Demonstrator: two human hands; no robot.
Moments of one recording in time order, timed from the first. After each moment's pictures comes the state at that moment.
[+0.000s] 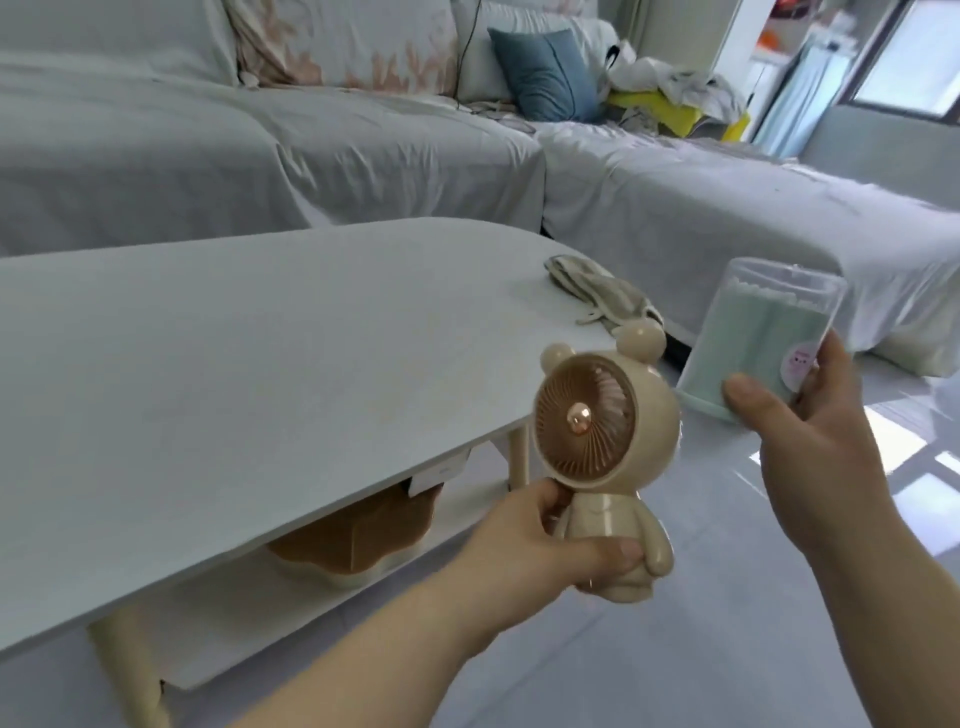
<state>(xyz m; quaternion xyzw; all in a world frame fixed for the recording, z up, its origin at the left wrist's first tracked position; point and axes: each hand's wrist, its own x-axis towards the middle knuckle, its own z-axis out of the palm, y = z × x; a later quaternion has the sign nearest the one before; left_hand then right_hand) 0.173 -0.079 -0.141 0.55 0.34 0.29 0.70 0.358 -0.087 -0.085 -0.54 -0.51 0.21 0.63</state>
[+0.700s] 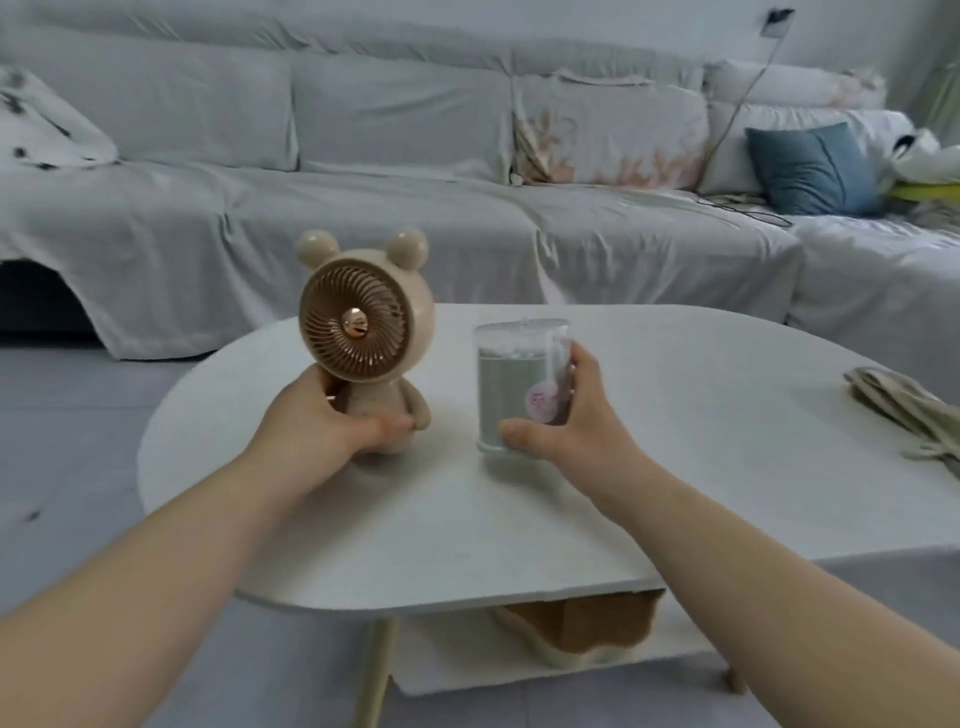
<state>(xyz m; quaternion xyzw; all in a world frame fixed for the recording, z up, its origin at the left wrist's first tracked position) -0.114 -0.045 -0.101 0.51 0.64 0.49 0.30 0.087 0.020 -0.106 -0.37 -0.68 0.48 0.40</state>
